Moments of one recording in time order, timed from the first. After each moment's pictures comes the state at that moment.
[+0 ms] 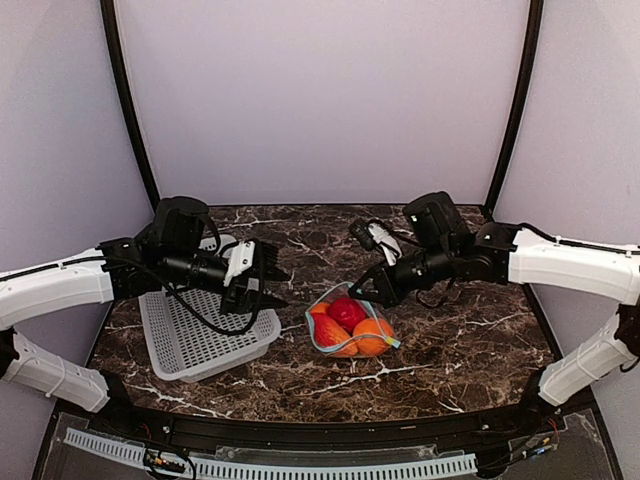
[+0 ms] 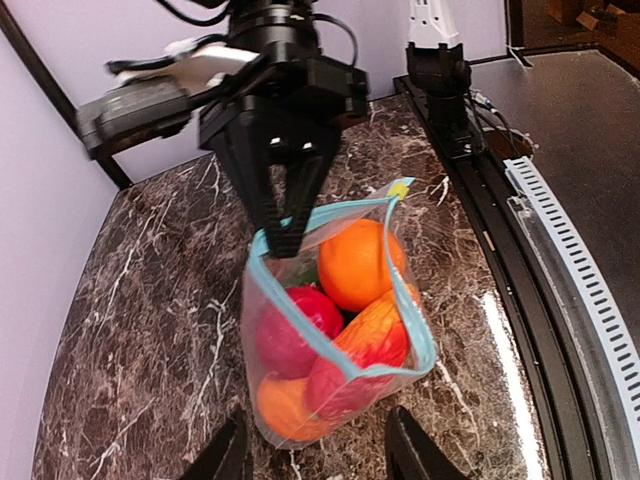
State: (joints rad) left arm -0.81 1.20 0.92 -0.23 0.58 0.63; right arm 0.89 1.38 1.06 -0.39 -0.38 0.22
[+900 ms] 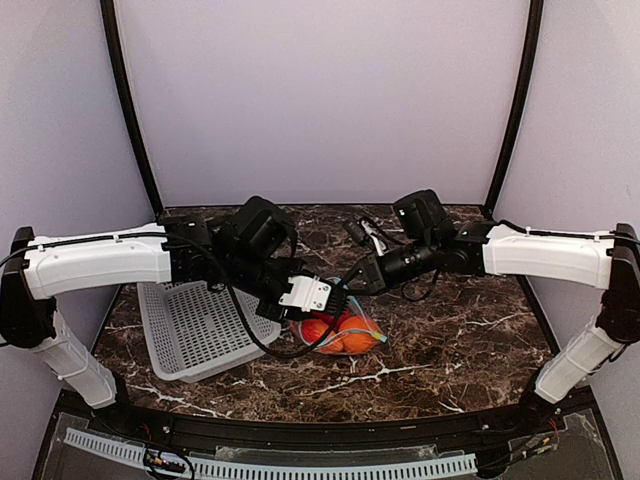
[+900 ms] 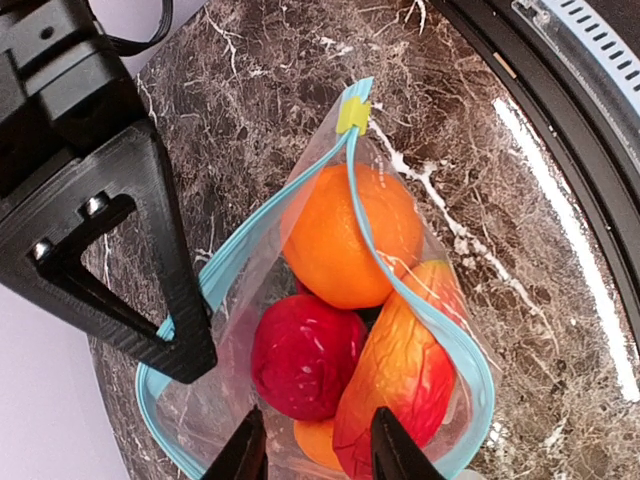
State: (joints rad) left arm -1.04 1.54 1.30 -0.60 0.17 0.98; right arm 0.81 1.52 1.10 -0.26 -0.64 0.43
